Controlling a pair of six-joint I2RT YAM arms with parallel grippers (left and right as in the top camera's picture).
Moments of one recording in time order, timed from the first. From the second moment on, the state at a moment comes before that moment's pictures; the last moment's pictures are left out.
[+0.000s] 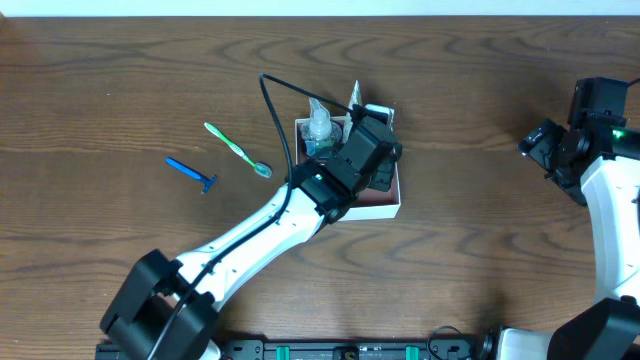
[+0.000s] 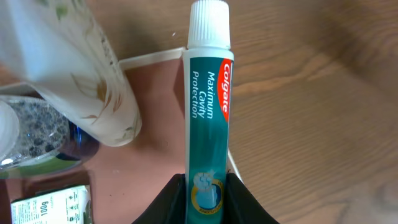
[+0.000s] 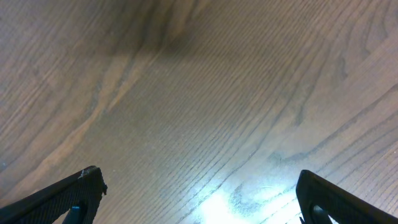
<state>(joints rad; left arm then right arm) -0.79 1.67 1.18 -0.29 -0.11 -0.50 -0.23 1.50 1.25 -0.96 0.20 0.59</state>
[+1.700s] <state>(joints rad) -0.68 1.33 1.20 -0.83 -0.51 -0.53 -0.23 1.50 1.25 -0.96 0.20 0.59</state>
